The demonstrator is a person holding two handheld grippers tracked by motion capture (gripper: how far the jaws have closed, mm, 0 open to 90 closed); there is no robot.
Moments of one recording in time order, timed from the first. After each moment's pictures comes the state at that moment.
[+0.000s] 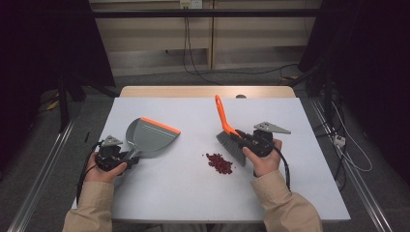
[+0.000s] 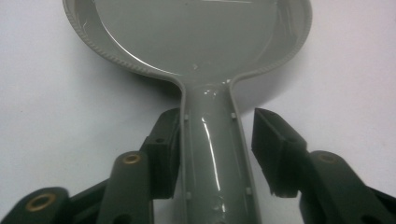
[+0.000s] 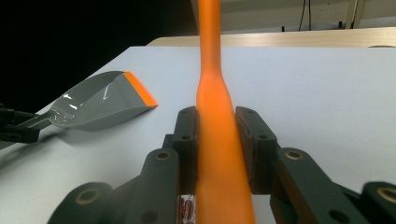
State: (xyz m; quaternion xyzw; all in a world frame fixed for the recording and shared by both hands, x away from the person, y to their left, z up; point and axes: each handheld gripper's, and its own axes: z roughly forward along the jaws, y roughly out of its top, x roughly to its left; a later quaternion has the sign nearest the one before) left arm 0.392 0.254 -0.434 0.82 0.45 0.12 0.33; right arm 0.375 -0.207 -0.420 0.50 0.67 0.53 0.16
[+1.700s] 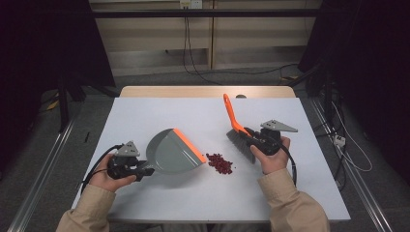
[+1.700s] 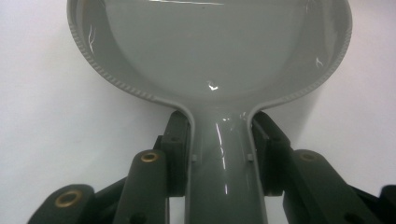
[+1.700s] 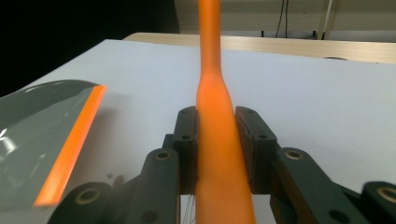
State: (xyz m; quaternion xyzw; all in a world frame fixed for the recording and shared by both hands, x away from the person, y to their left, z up) left arm 0.356 0.206 -0.409 0.90 0.27 0.05 0.35; right arm 0.378 -0.230 -0.417 0.50 0.68 0.50 0.21
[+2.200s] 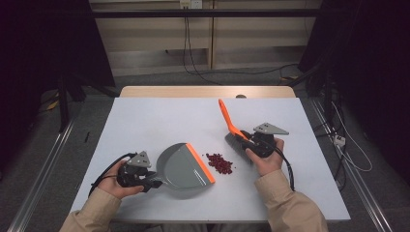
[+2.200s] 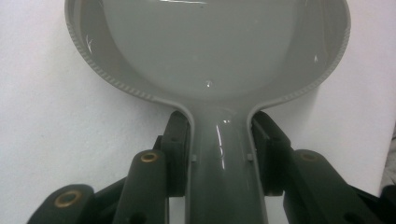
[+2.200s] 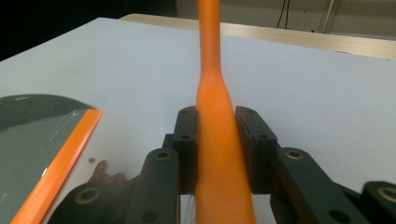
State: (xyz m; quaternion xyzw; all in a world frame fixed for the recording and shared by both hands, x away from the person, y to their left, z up) left arm 0.345 0.189 -0.421 0.92 0.22 0.01 0.32; right arm 0.381 -0.217 -0.437 0.47 0.70 0.48 0.22
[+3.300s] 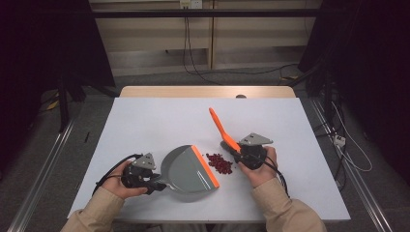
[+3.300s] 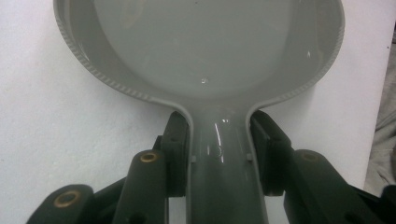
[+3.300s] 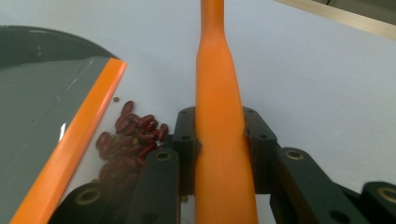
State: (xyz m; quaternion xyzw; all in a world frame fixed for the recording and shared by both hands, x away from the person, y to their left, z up) left arm 0.346 0.178 -0.423 0.93 0.19 -0.01 0.32; right arm 0.350 -0.183 -0.432 0.45 0.77 0.39 0.24
